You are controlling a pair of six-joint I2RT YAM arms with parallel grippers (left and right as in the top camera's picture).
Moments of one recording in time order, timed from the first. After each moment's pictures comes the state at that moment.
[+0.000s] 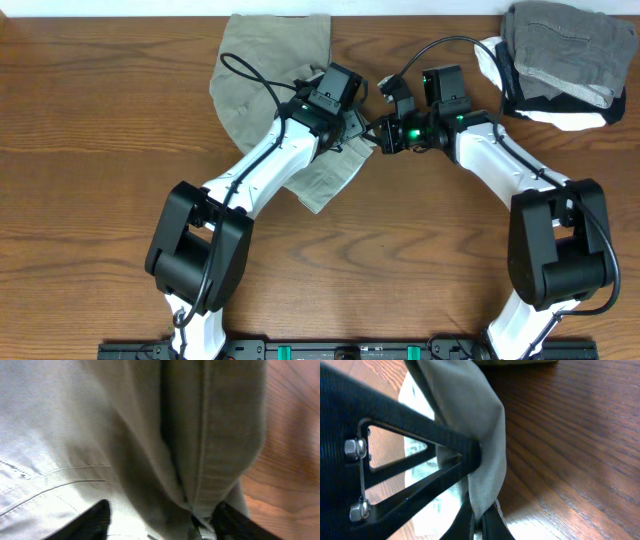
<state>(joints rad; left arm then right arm) -0.54 1.97 1.49 -0.56 -0.02 -0.94 0.23 1.90 1.23 -0.28 -0.70 0.04</state>
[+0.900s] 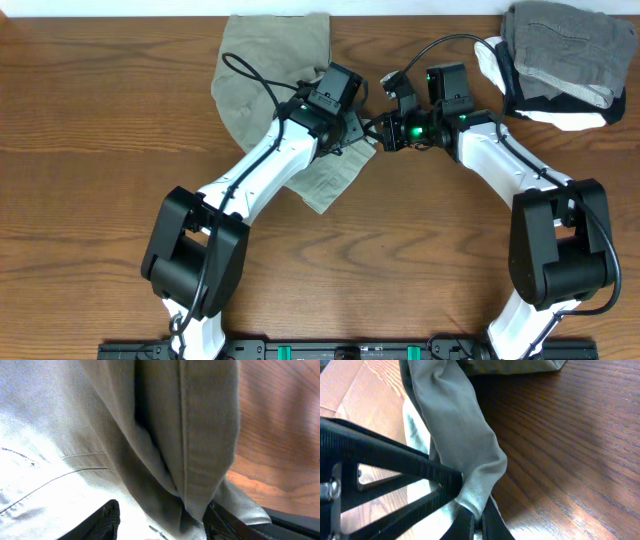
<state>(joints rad) -0.55 1.95 1.49 -0.61 0.03 -0.90 0.22 1.91 1.23 -0.25 -0.72 0.04</state>
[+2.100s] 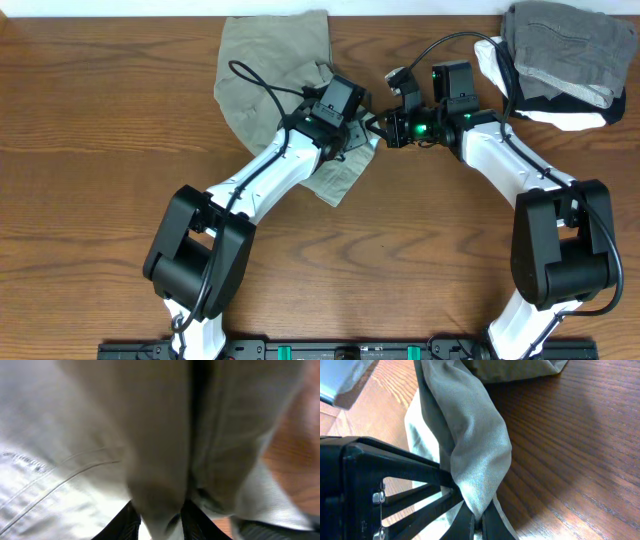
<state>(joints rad) -0.57 1.95 1.41 -0.45 0.00 -0.88 0.21 1.90 1.23 -0.23 -0.73 0.05</state>
